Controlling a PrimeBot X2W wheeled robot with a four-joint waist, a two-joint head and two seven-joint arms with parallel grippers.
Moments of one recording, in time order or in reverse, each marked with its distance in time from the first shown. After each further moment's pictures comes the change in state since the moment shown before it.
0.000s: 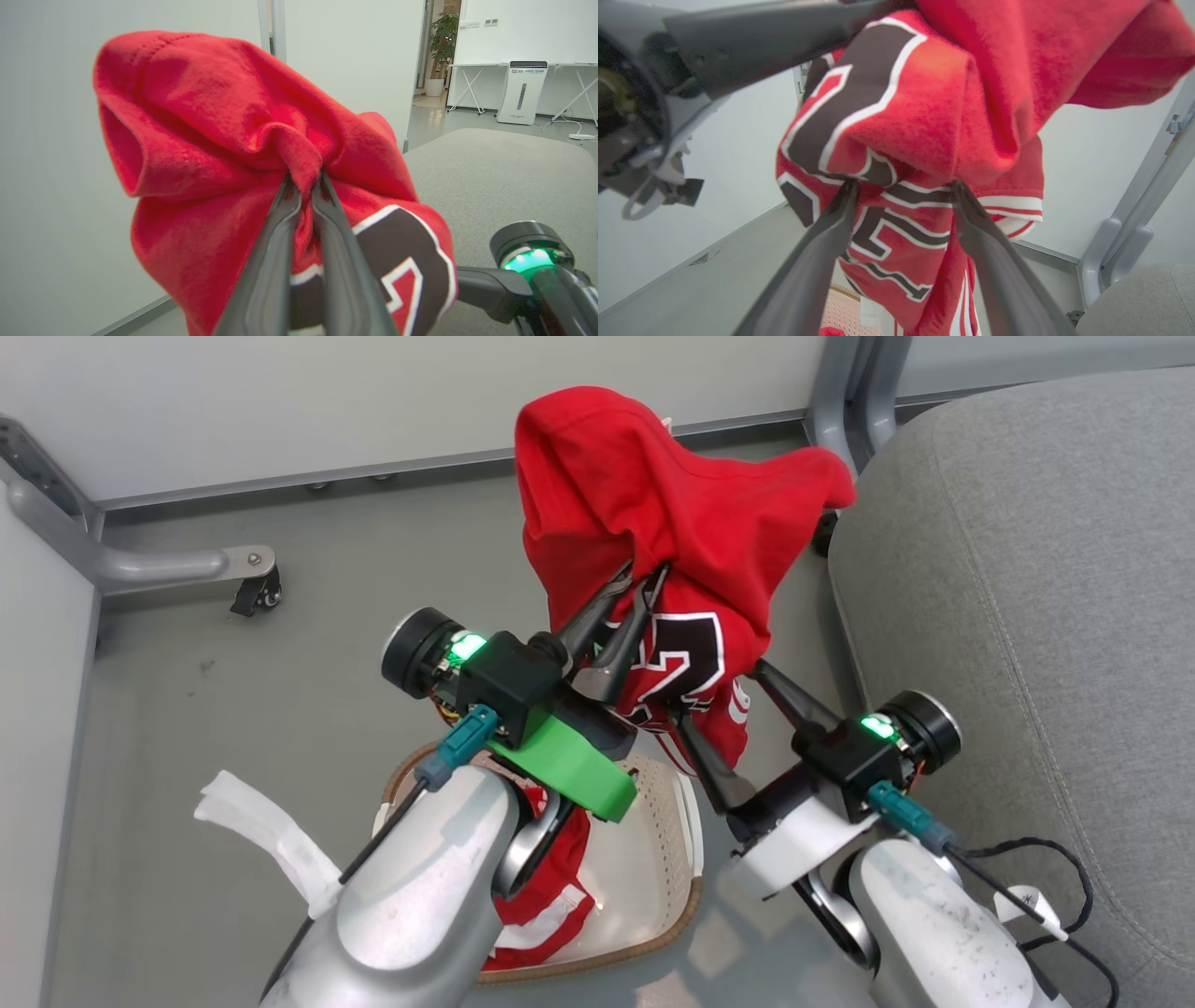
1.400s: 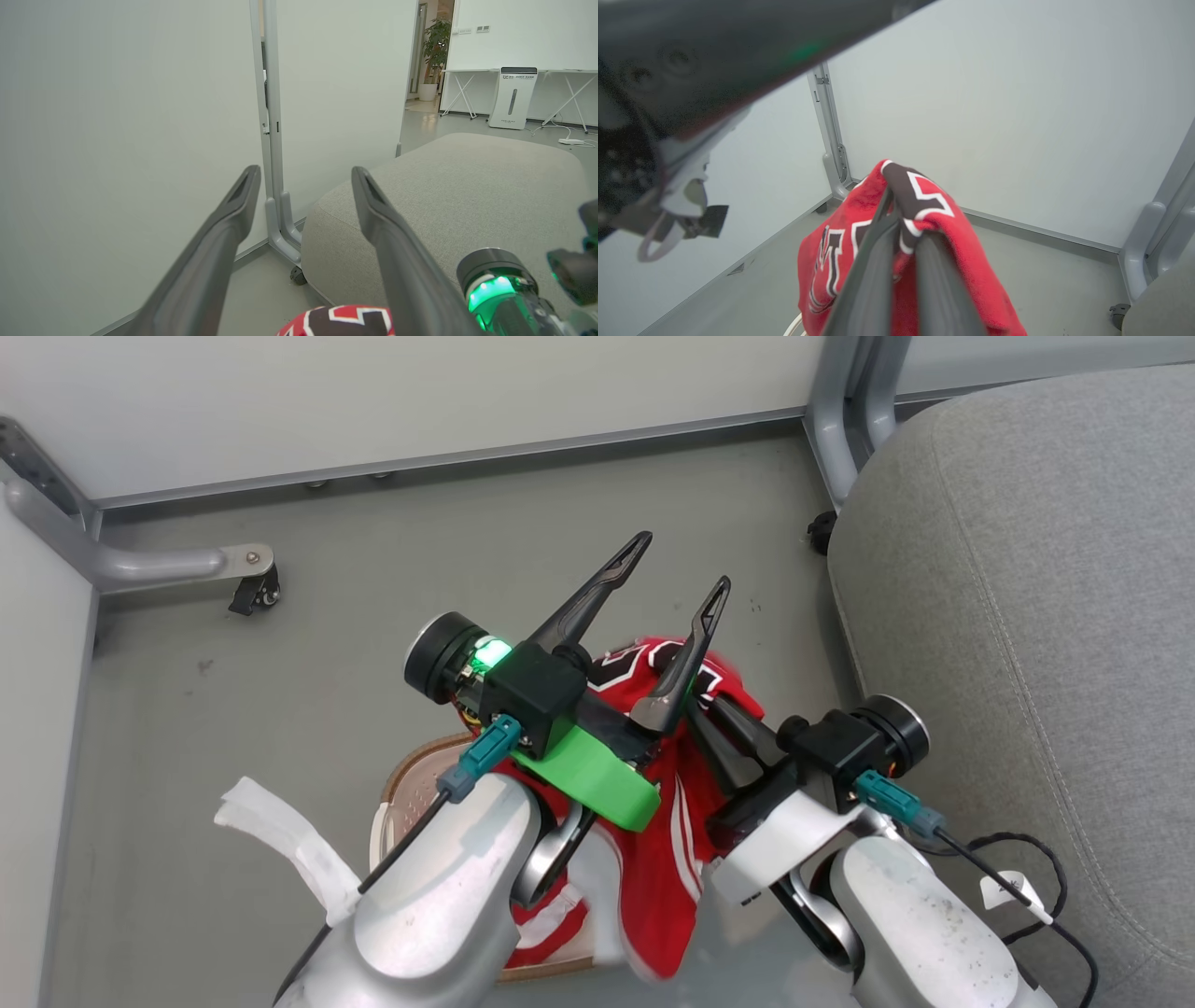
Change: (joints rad) left arm -0.001 -0.011 -0.044 -0.022 -0.016 0.037 -0.002; right arm -0.036 0.000 0.066 0.038 0.139 0.000 0.000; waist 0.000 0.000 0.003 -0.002
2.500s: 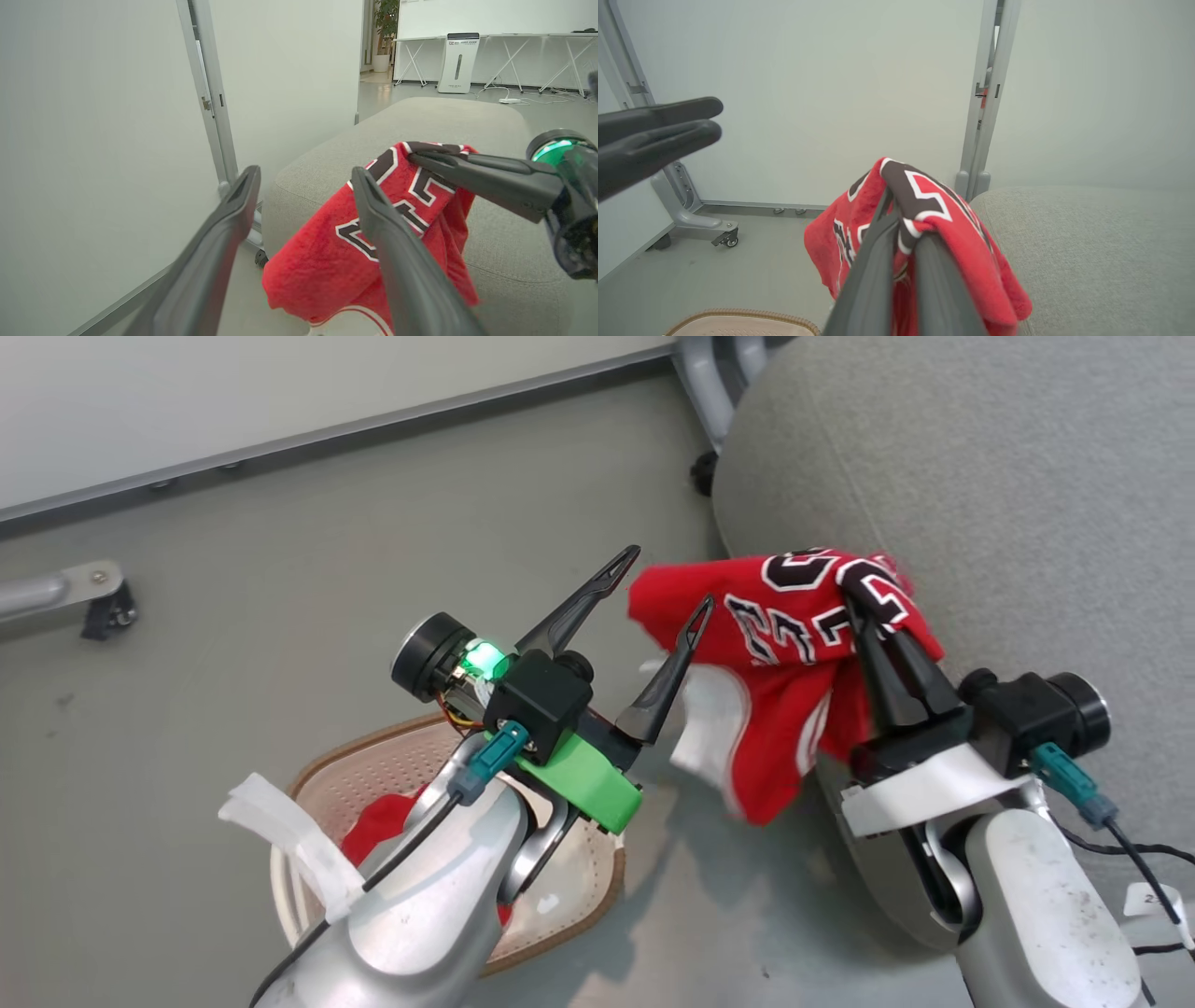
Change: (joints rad) left arm -0.012 0.026 -0.010 0.050 0.074 -0.014 0.000; right arm 0.072 -0.010 -0.325 -0.123 -0.101 0.000 0.000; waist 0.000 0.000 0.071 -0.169
